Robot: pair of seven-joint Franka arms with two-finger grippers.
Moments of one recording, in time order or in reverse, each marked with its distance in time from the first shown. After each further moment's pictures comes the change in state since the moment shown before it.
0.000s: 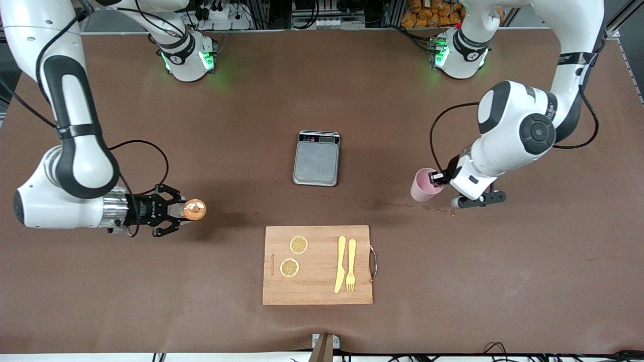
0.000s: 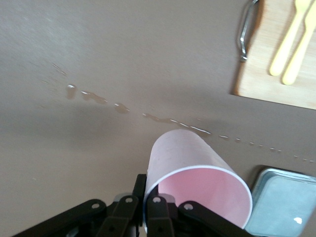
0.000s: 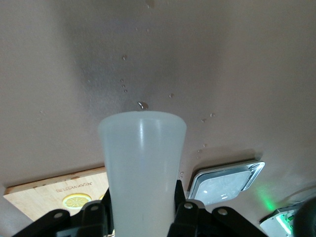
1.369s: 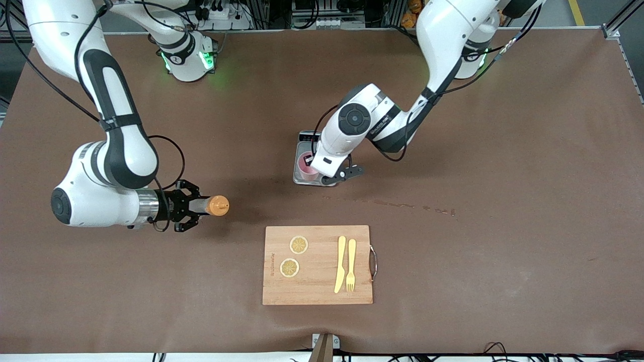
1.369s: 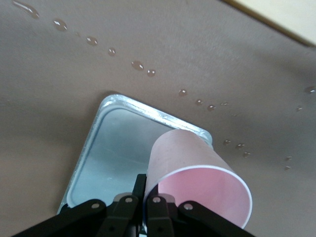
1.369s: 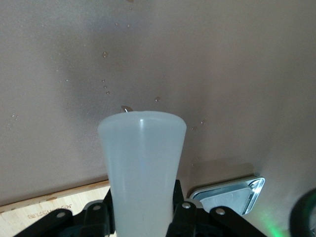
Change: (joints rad) left arm -0.461 0.398 -0.060 0.271 0.080 0.208 -0.651; right arm 0.105 -0.006 -0.005 0.004 -0.154 0.019 0.169
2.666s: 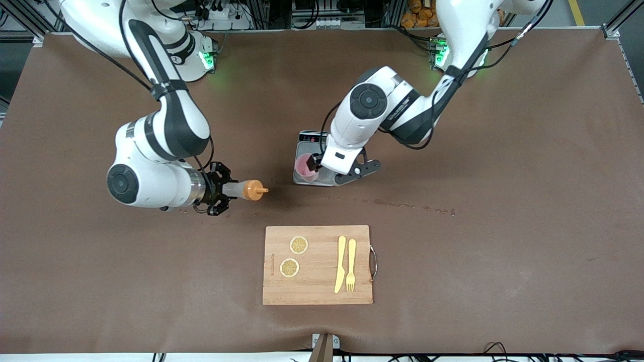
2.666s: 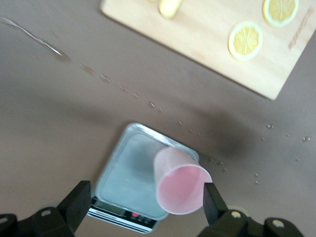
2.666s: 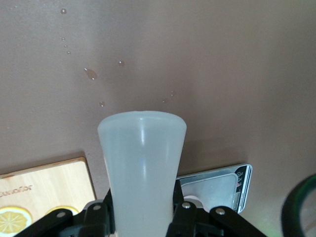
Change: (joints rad) left arm 0.067 -0.165 0.013 0.050 0.067 -0.185 -0.069; right arm 0.199 -0.053 0.003 0.022 -0.161 -0.038 0.309
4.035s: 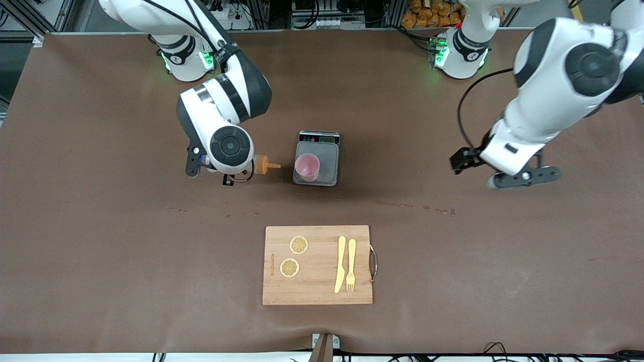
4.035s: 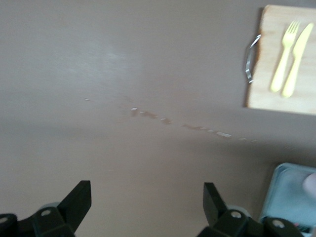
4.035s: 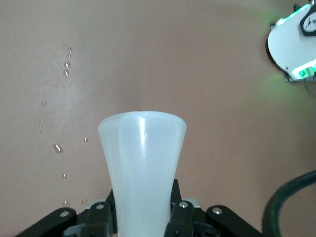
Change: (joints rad) left arm 0.419 -0.384 0.088 -0.093 0.047 -0.373 0.806; right arm 0.218 -0.001 0.003 0.096 -0.454 -0.332 0.348
